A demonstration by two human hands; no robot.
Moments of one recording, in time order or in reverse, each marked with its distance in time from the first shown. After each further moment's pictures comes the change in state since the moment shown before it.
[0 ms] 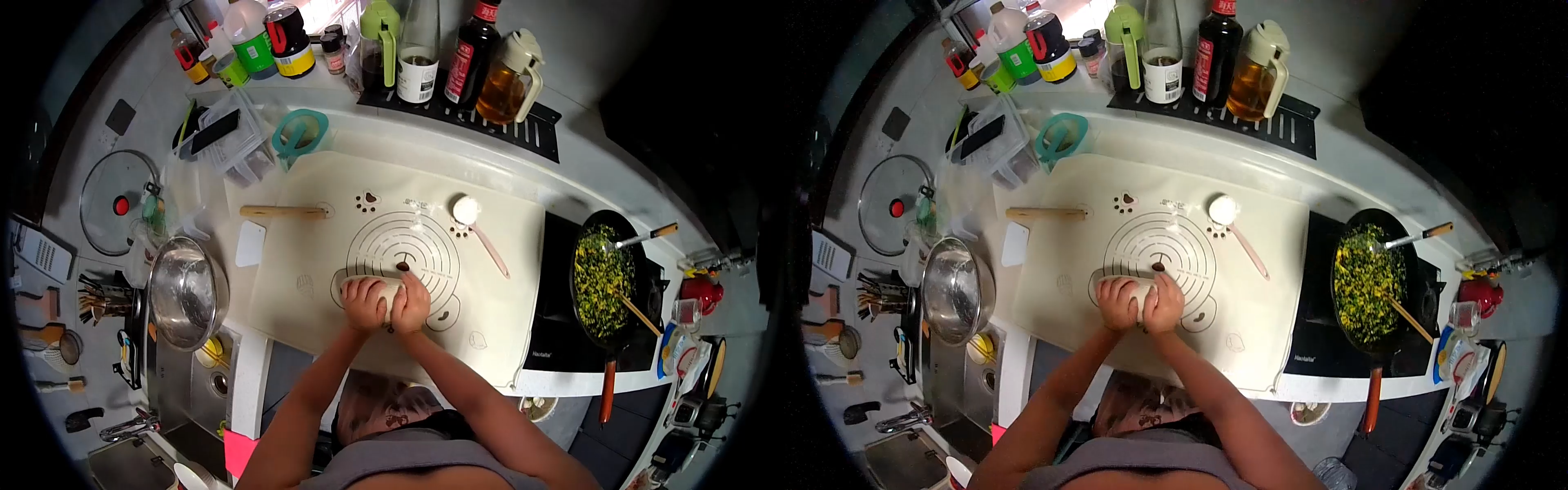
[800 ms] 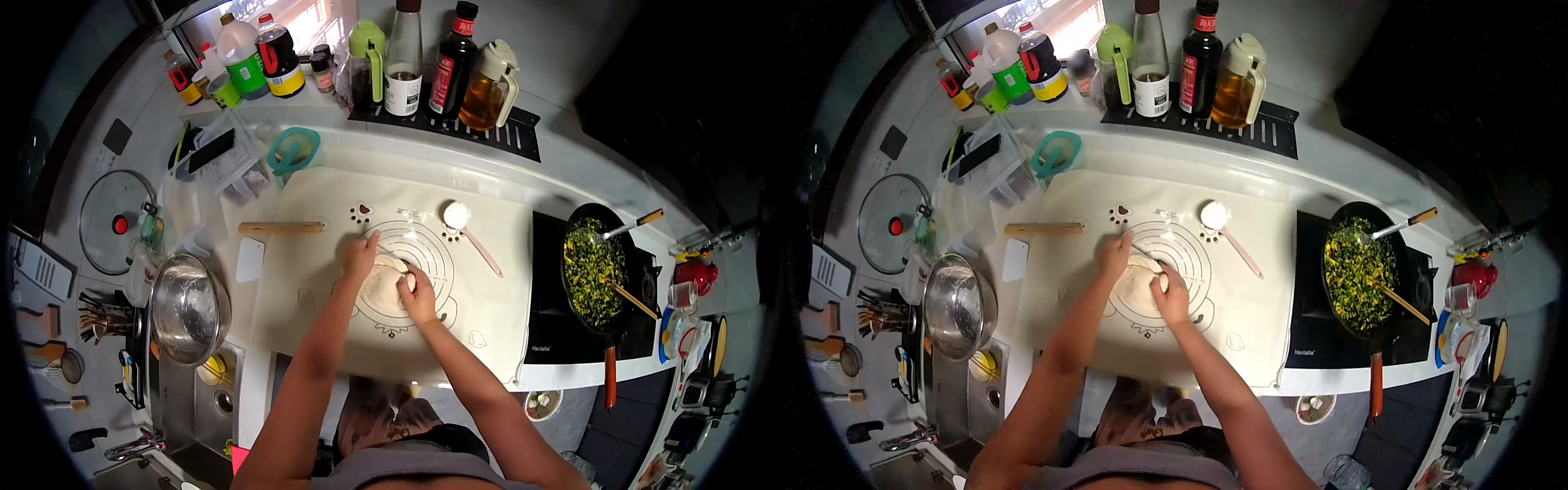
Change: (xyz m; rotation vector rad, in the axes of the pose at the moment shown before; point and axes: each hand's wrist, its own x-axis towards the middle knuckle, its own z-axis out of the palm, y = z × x) left_hand 0.093 -0.068 0.064 -0.209 -0.503 -0.759; right_hand 0.033 0.021 -0.008 0.120 -0.180 0.196
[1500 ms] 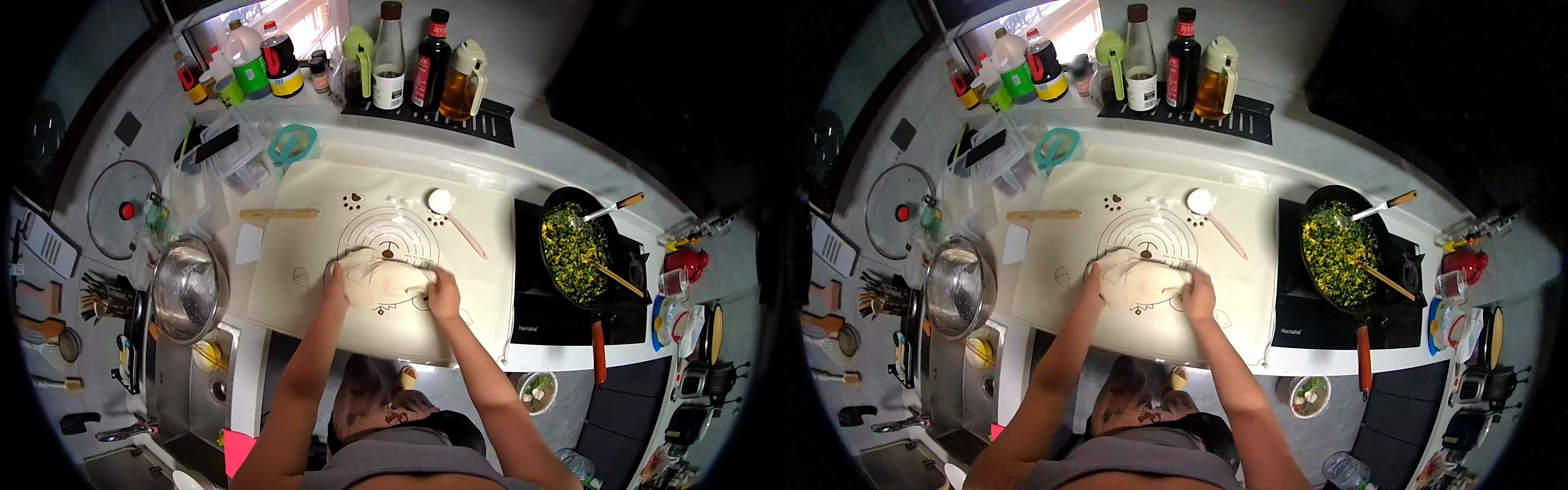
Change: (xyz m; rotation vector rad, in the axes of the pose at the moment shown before) left_hand -0.091 -0.089 0.021 -1.342 -0.052 -0.608; right_hand -0.035 0.013 -0.091 -0.083 -0.048 0.107
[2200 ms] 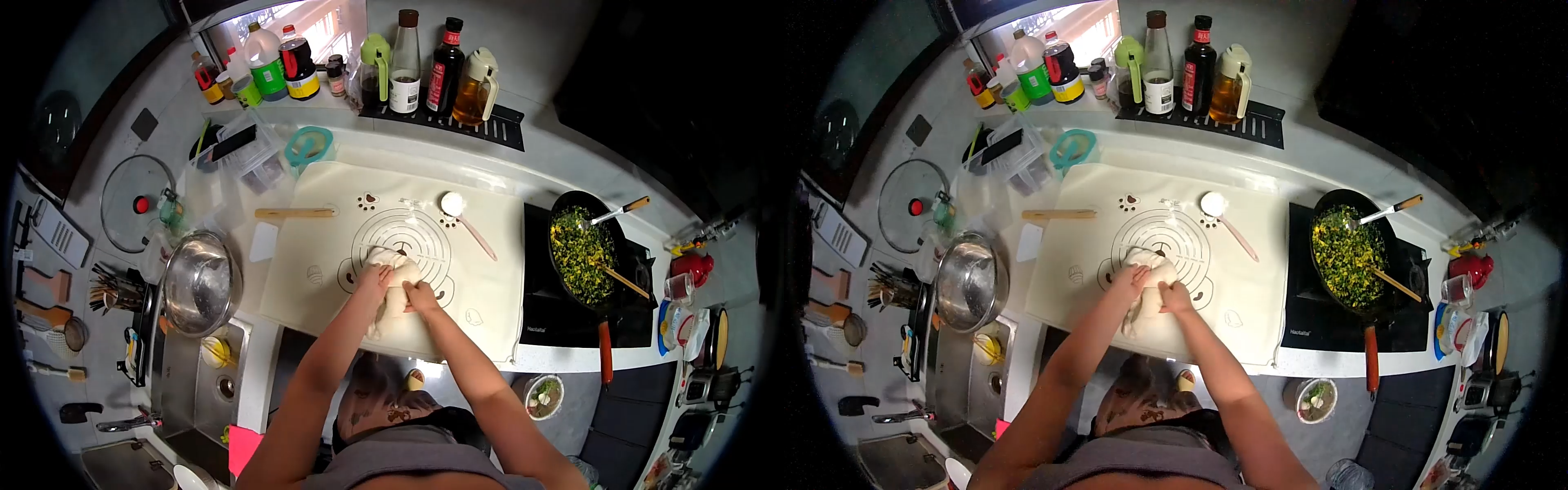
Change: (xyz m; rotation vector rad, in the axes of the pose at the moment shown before) left_hand -0.049 0.011 0.088 -0.230 0.180 -0.153; right_hand -0.001 -0.038 0.056 0.249 -0.462 0.576
